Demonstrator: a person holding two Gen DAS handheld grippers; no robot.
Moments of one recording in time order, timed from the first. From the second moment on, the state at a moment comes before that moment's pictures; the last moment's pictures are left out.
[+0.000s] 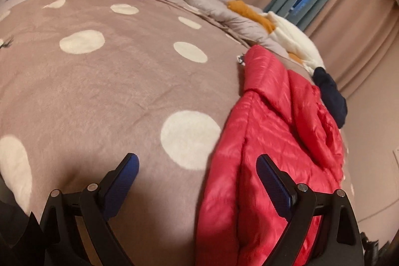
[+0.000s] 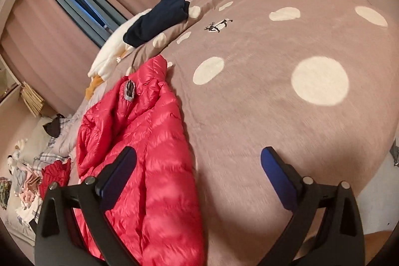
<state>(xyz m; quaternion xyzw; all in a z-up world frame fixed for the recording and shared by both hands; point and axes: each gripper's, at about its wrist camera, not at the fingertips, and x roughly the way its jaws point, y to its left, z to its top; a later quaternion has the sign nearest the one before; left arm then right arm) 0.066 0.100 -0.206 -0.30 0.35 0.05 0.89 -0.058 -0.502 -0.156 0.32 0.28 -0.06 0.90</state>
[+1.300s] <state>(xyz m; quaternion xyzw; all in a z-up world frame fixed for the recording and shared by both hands) 0.047 0.037 -0.221 -0.49 0.35 -0.16 0.78 0.200 -0.231 -0.227 0.45 0.30 0.12 0.83</state>
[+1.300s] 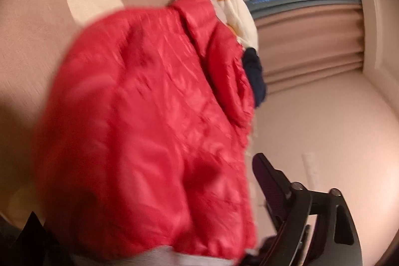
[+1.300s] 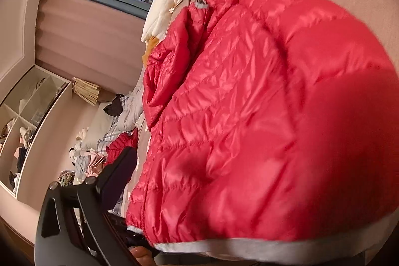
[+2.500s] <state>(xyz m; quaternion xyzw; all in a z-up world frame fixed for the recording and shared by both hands) 0.022 0.013 -0.169 -0.21 0.29 0.03 0.93 0.038 -0.272 -0.166 0.29 0.24 0.02 0.93</state>
